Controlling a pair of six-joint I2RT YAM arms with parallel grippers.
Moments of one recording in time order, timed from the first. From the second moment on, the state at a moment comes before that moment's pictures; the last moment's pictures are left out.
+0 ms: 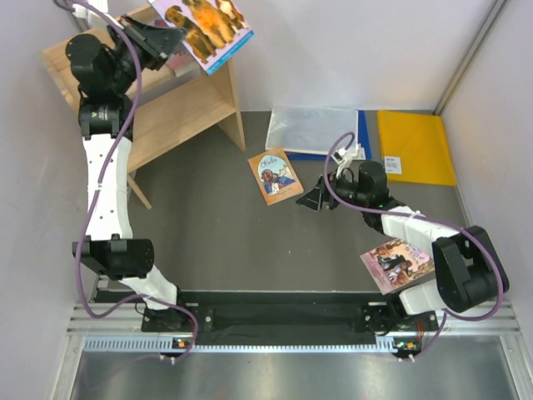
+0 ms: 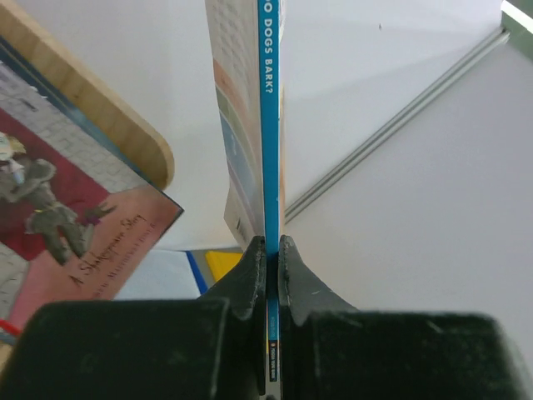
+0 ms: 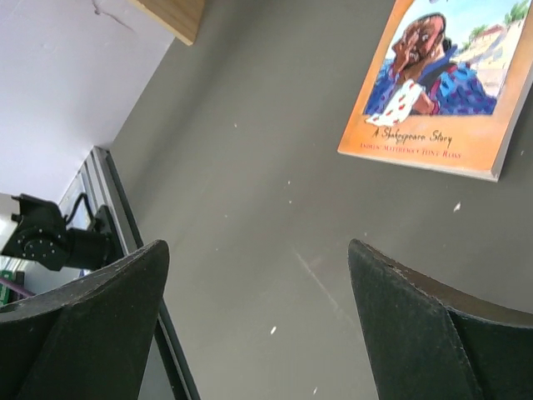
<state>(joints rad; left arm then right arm) 0.02 1.62 2.08 -0.16 0.56 -0.87 0.37 1.40 0.68 0.40 -0.71 0.47</state>
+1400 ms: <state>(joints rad) 0.31 1.81 2.05 0.03 0.87 -1.36 0.40 1.44 0.65 0.43 -0.71 0.48</state>
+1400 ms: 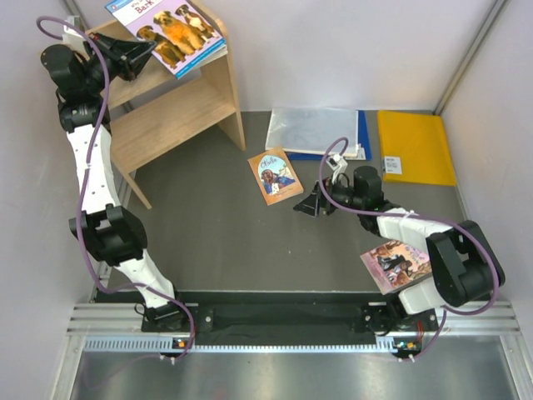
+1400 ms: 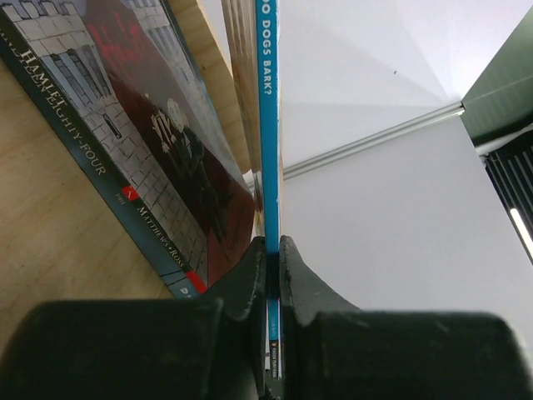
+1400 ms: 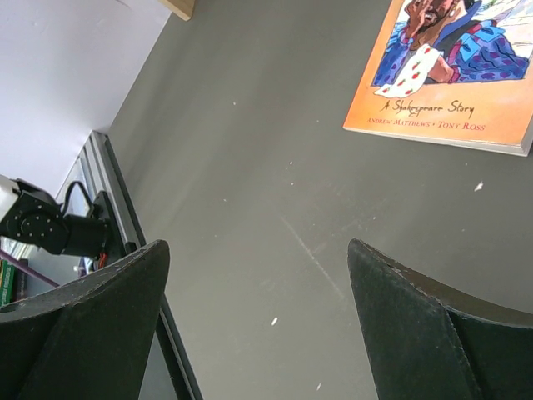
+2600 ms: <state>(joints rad) 0.28 1.86 2.24 -0.27 0.81 -1.06 0.45 1.47 0.63 0.49 -0.70 0.52</state>
